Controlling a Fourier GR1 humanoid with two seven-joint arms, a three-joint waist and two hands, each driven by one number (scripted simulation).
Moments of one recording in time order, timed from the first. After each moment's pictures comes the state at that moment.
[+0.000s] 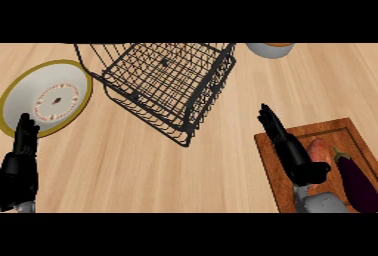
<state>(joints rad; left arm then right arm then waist) 0.07 0.44 -0.06 -1.49 0.17 0.46 -0.18 -0.10 -0.24 0.25 -1.41 -0.15 0.00 -0.21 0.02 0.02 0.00</state>
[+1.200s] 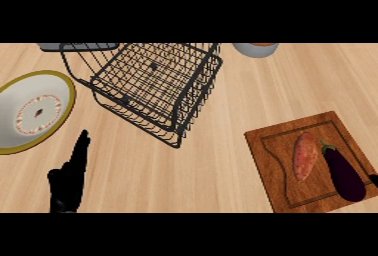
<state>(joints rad) 0.10 0.31 -0.23 -1.44 0.17 0.38 -0.04 0.39 -0.37 -0.23 -1.91 -0.01 -0.70 0.32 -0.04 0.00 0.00</state>
